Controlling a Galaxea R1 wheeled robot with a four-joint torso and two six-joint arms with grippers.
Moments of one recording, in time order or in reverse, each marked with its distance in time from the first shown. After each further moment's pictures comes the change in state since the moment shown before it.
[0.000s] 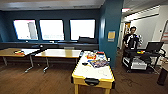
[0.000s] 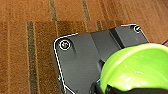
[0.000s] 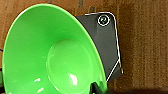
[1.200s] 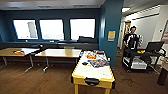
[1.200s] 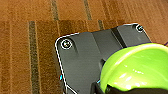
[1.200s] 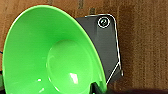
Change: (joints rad) left arm 0.000 0.011 -0.021 -0.004 0.005 0.000; right arm 0.006 0.003 -0.003 -0.001 0.000 -0.002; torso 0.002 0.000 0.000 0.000
